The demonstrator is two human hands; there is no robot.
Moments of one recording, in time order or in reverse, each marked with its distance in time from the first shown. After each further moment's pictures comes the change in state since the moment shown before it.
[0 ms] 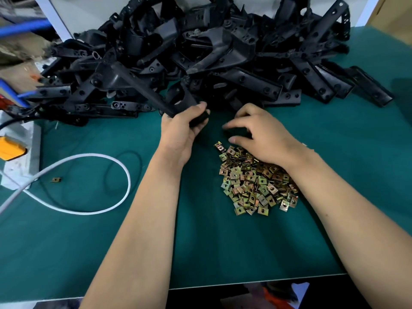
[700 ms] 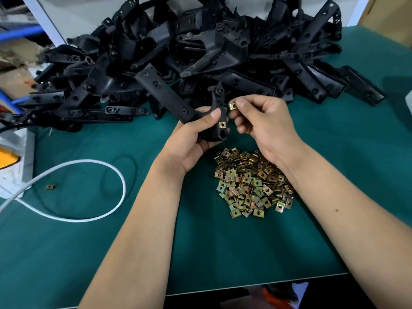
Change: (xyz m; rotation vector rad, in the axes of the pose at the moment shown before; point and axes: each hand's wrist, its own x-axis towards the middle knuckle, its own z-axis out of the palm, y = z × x) left_hand -0.014 -0.006 0.011 0.065 -0.278 -0.166; right_hand 0.005 -0.014 -0.003 1.223 0.356 0.276
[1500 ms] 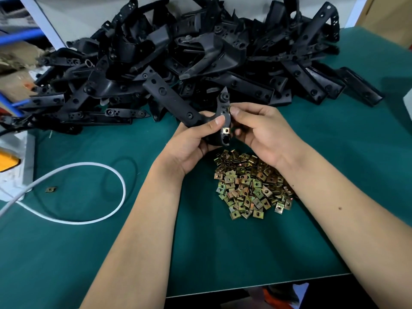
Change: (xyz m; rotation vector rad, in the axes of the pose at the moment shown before) left_hand 0.000 0.000 0.000 0.097 -0.099 -0.002; right_hand -0.005 -0.006 0.002 0.199 -0.031 0.234
